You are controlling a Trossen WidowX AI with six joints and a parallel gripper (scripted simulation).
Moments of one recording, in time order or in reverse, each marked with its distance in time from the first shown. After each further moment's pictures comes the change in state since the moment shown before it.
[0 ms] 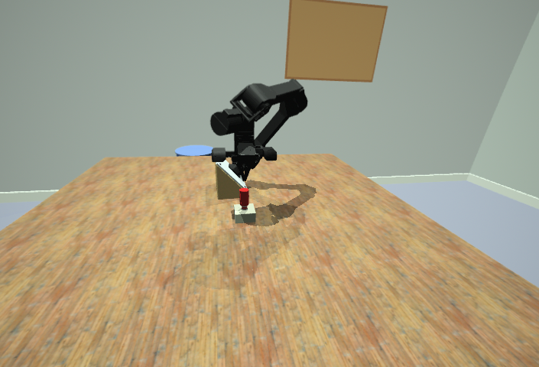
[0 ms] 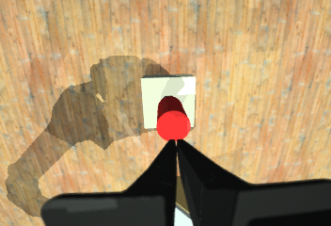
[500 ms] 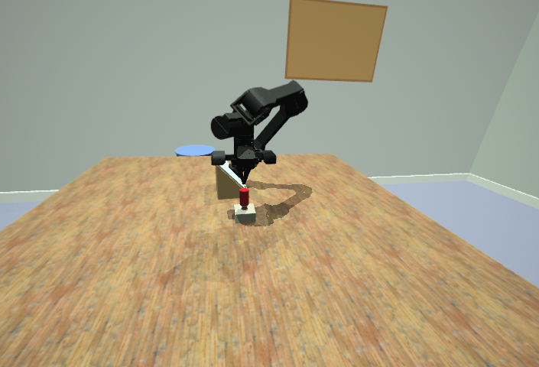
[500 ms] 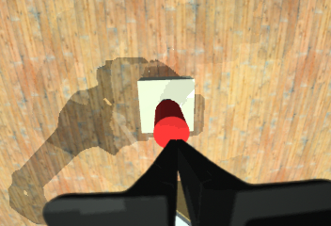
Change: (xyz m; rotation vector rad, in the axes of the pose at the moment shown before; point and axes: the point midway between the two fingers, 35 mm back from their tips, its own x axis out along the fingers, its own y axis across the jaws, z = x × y) arm 0.009 -0.002 0.001 0.006 -0.002 -0.007
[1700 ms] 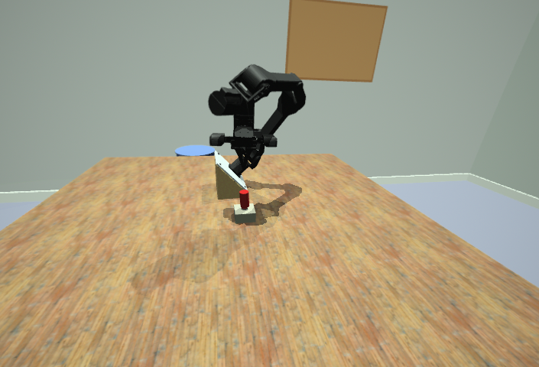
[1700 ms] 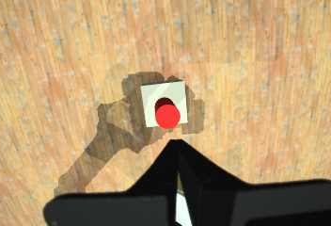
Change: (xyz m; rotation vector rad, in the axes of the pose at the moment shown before) arm -0.051 -0.002 0.003 0.080 -0.048 -0.009
